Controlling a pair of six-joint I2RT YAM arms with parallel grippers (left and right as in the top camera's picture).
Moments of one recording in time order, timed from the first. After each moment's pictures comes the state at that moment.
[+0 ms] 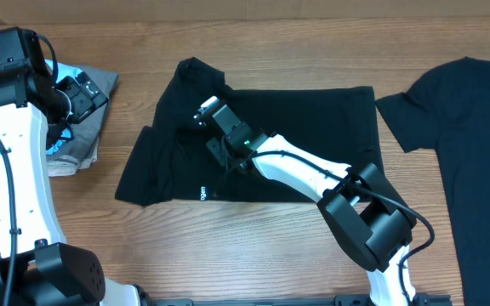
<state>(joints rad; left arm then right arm) 0.27 1.68 1.71 -1.22 0.03 -0.46 0.76 2.09 1.44 -0.31 0.17 0.04</state>
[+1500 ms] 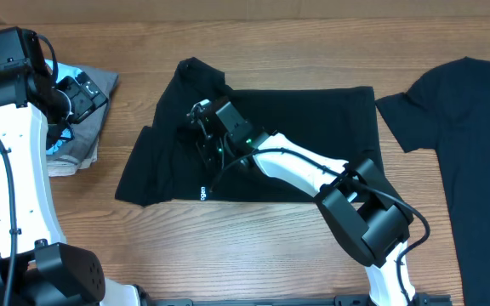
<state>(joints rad) 0.27 1.68 1.71 -1.22 0.03 -0.46 0.75 2.12 1.43 -0.18 -0.25 0.25</state>
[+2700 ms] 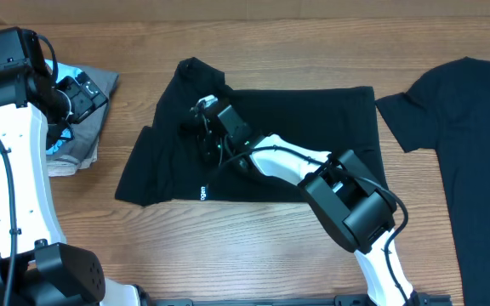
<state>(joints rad) 0.27 1.68 1.71 -1.22 0.03 -0.46 0.72 2.23 1.43 0.02 -0.16 0.32</state>
